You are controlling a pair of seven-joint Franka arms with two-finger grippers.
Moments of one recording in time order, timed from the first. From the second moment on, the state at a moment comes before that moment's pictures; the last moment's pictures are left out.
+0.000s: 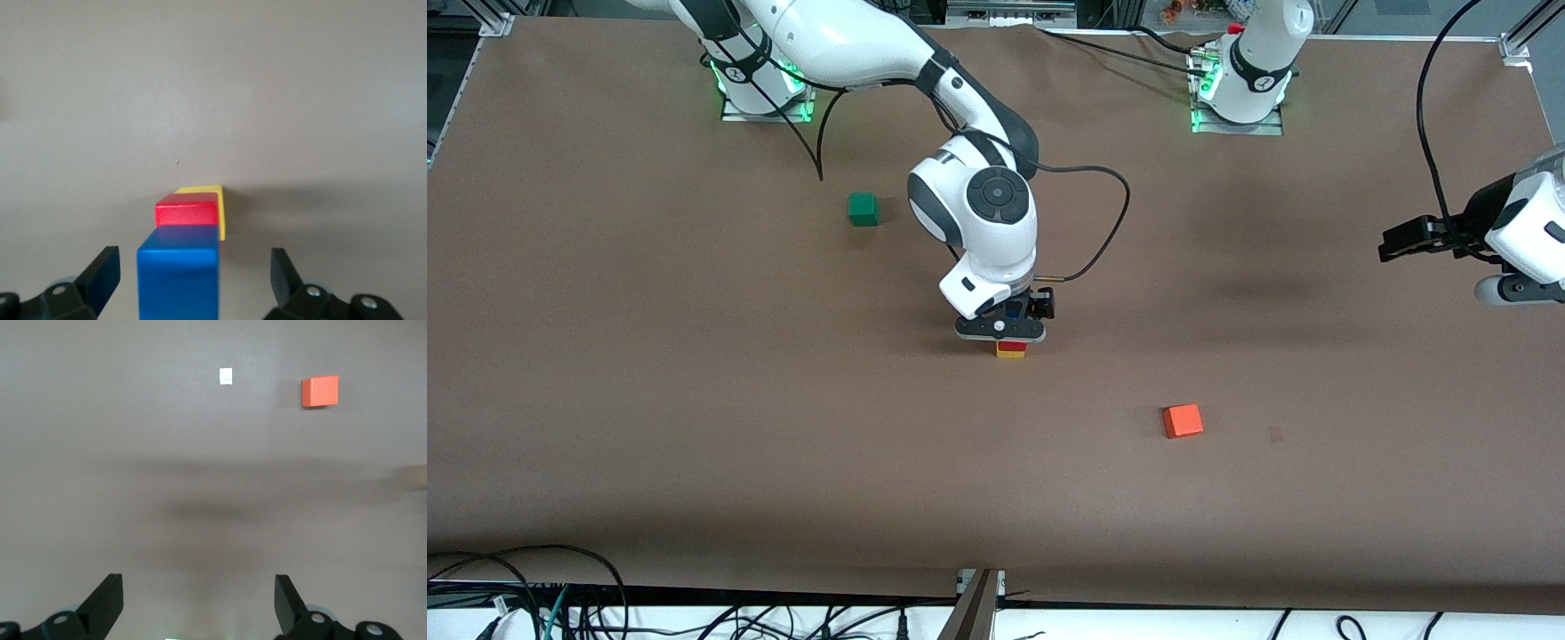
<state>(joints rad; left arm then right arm) 0.04 0.16 -0.03 -1.48 -0.01 1.48 -0.07 0.78 0.84 -0.03 -1.05 -0.04 1.99 0.85</state>
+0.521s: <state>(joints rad) 0.05 0.16 -0.03 -1.48 -0.01 1.48 -0.07 0.43 0.52 -0.05 -1.03 0.09 1.64 0.69</state>
